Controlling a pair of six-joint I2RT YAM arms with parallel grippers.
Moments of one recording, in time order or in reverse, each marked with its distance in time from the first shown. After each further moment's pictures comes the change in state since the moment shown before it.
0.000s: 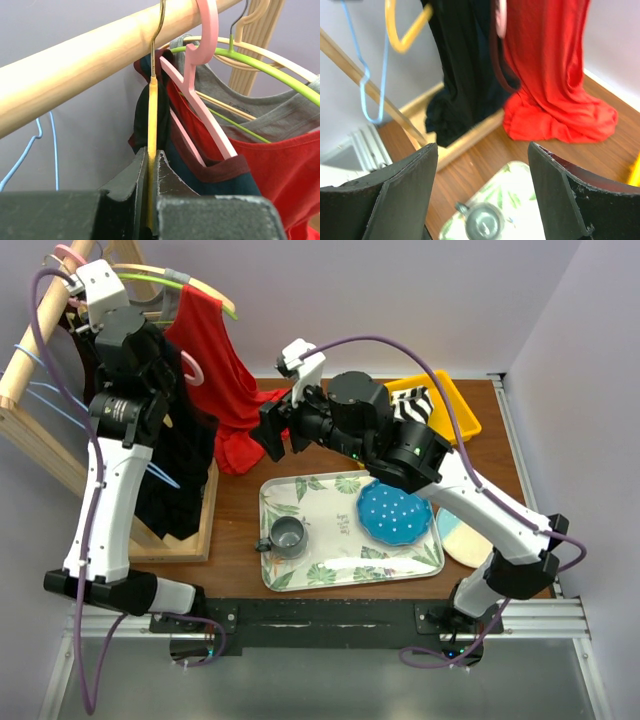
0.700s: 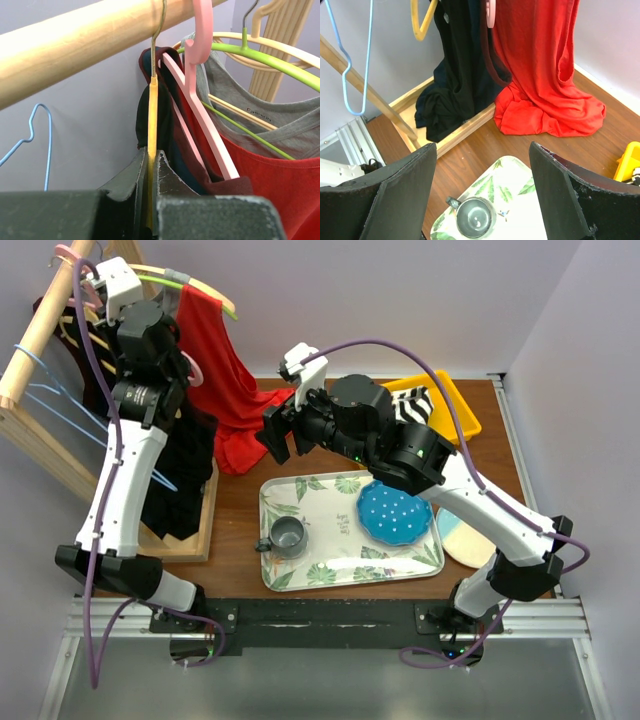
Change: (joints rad) left arm 0.001 0.085 -0.031 0.142 -0.106 0.093; right arm 0.000 -0.018 -0.023 -0.016 0.026 -0.028
